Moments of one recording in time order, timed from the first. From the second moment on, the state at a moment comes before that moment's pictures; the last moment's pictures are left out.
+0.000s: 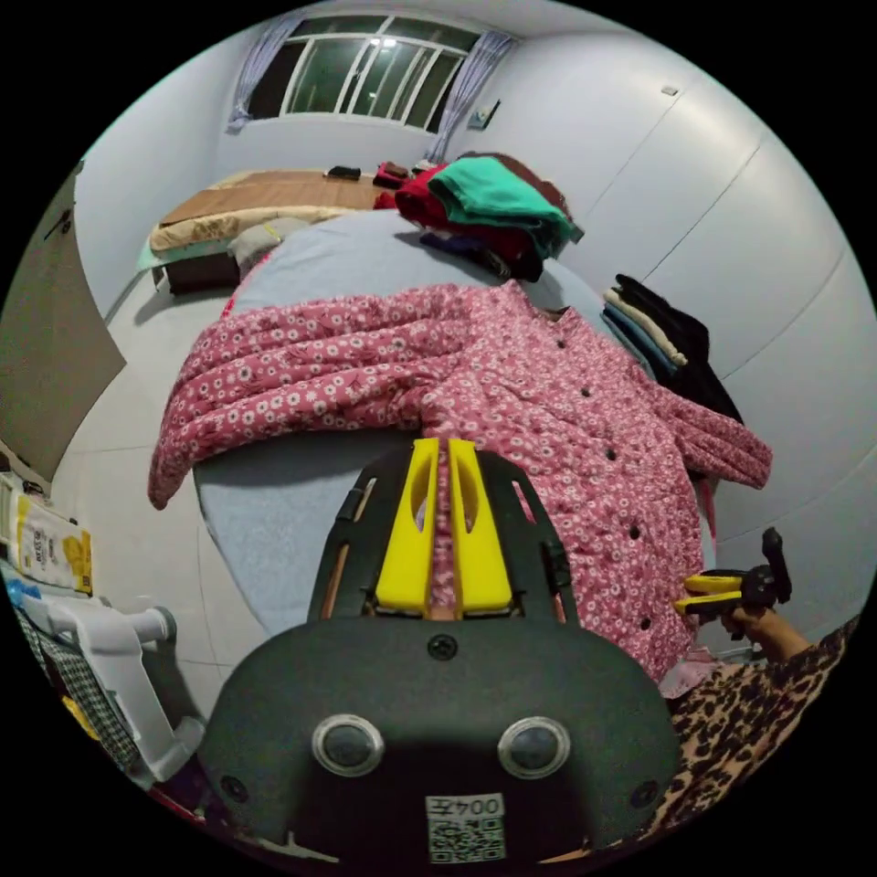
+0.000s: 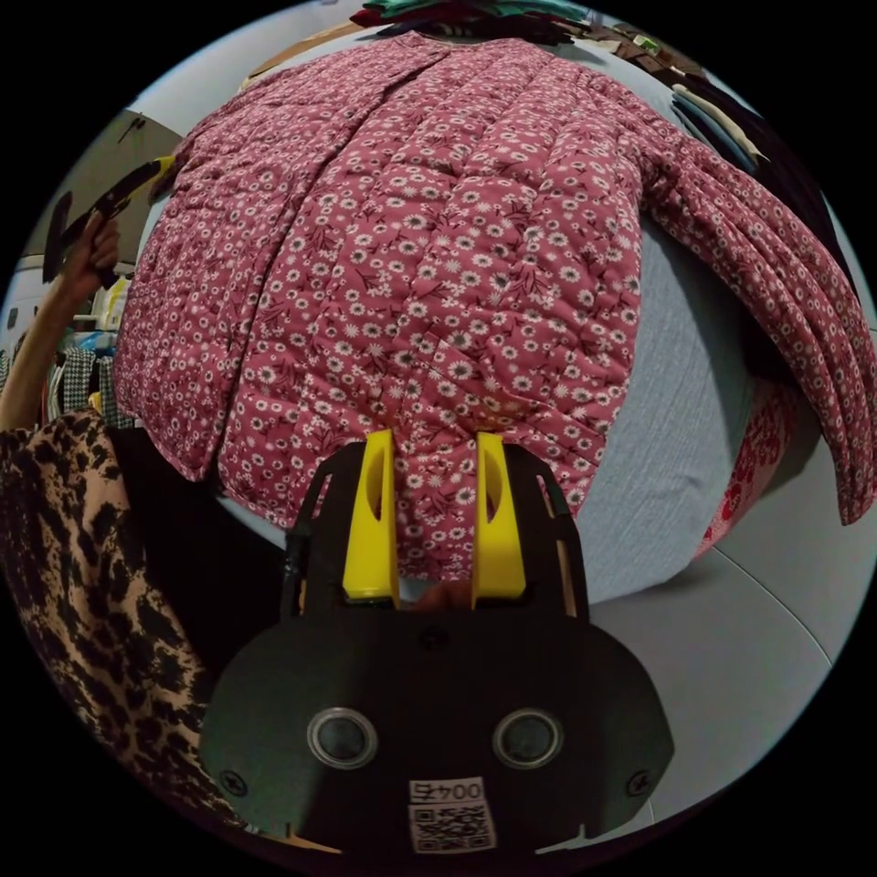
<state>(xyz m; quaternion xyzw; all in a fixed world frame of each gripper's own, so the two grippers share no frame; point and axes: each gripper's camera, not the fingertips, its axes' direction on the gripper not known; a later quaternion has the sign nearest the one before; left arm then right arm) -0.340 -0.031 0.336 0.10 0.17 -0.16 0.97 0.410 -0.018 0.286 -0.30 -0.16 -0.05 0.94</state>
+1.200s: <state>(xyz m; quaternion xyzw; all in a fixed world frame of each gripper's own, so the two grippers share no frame) -0.130 -0.036 0.327 -0.07 0.13 -0.09 0.99 0.645 -0.043 0.403 -0.15 -0.53 0.27 0.79</state>
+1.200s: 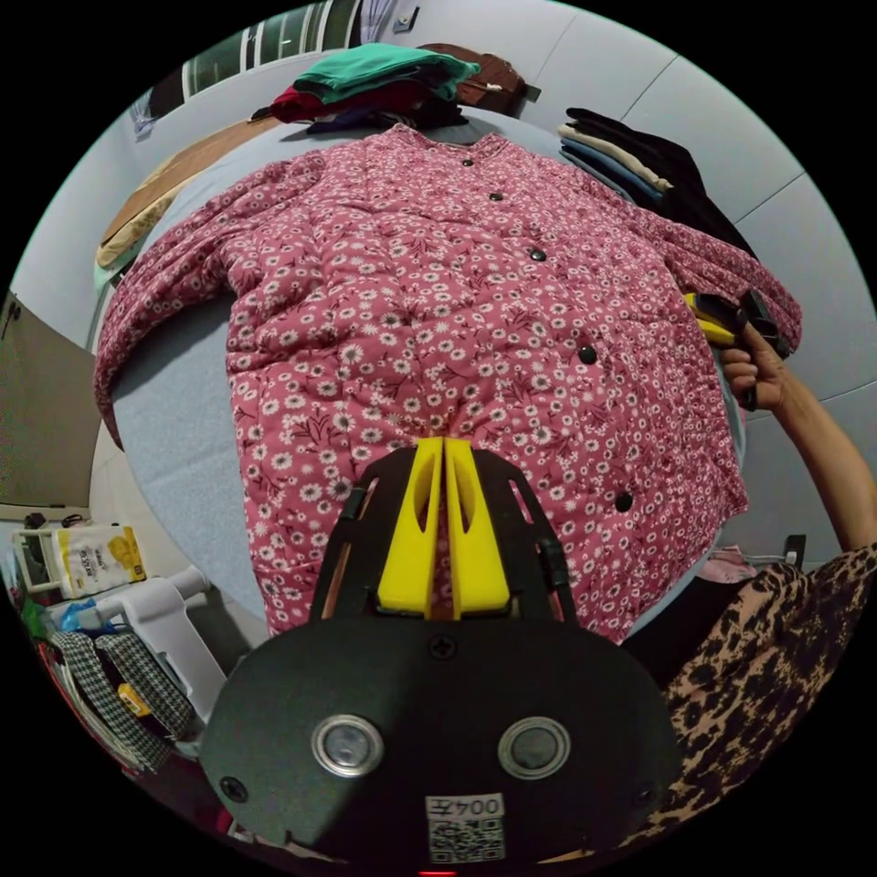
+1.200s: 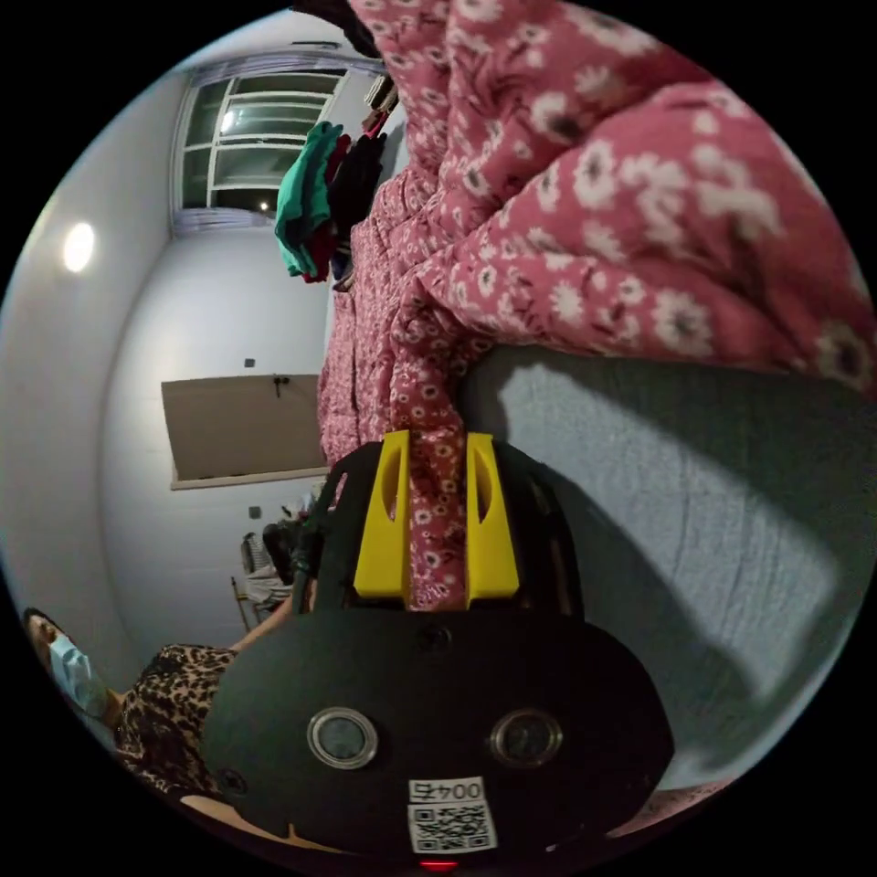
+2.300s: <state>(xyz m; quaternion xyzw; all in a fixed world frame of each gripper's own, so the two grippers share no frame) -0.214 0.048 0.272 0.00 0.21 -0.15 0.97 0.471 0.016 0.289 -0.18 -0.20 -0.04 0.96</state>
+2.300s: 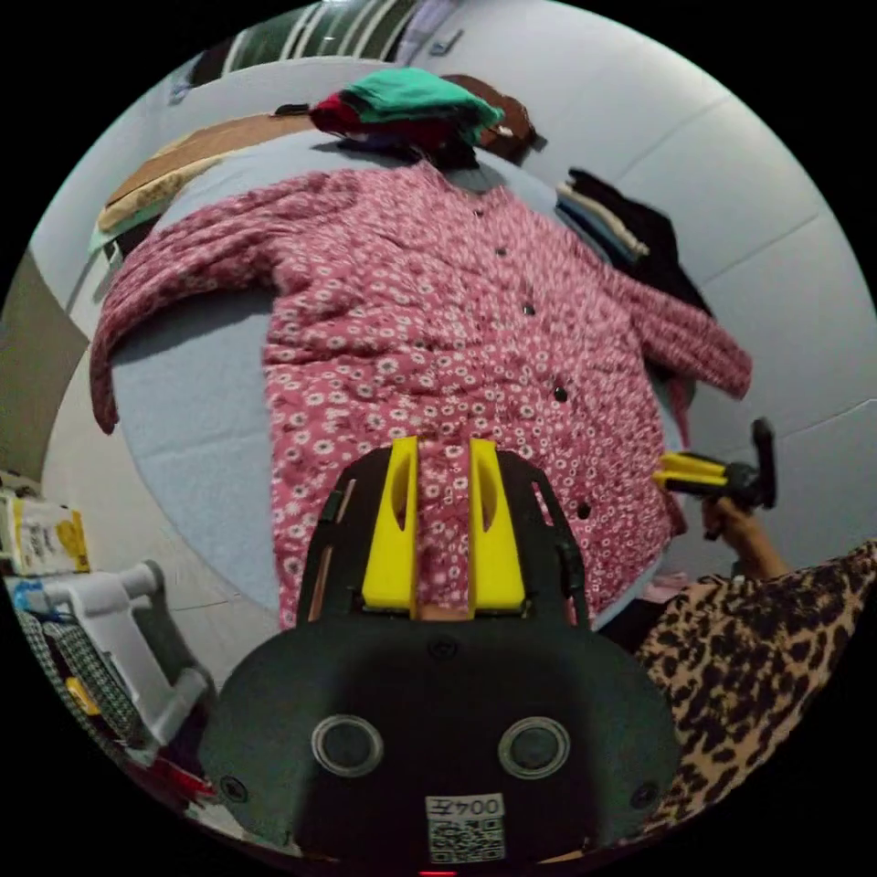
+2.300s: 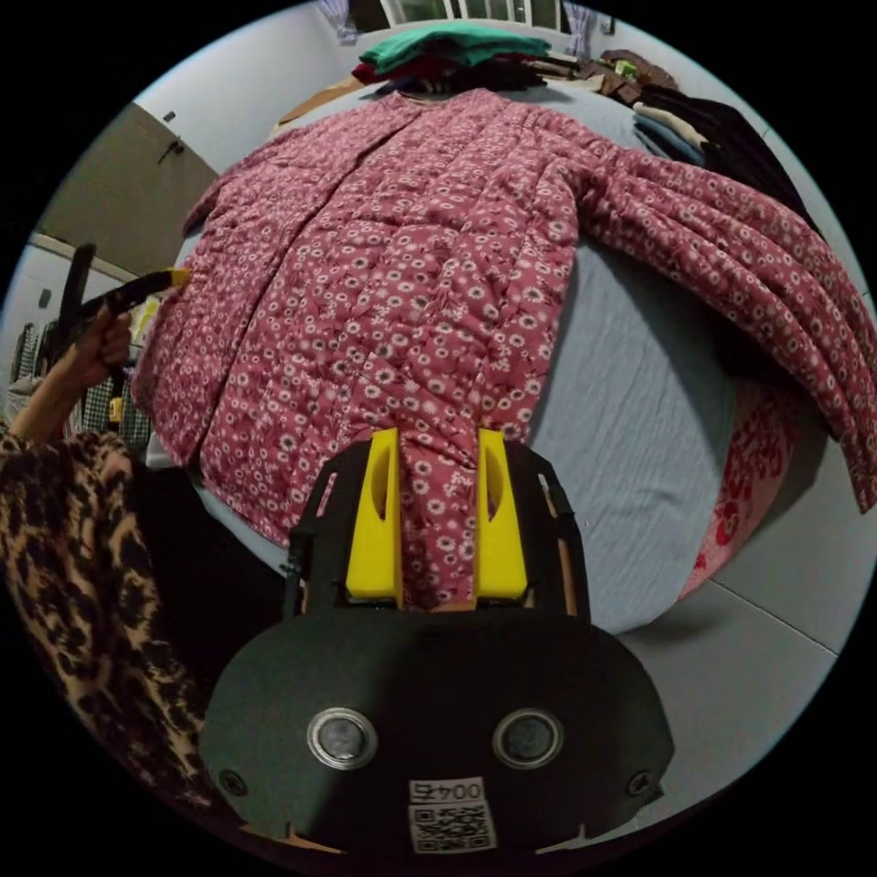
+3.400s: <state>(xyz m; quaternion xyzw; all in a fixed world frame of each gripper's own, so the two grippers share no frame) -0.349 0.173 0.219 0.00 0.12 -0.19 0.97 0.416 0.006 0.290 -0.21 -0.16 -0.06 0.96</state>
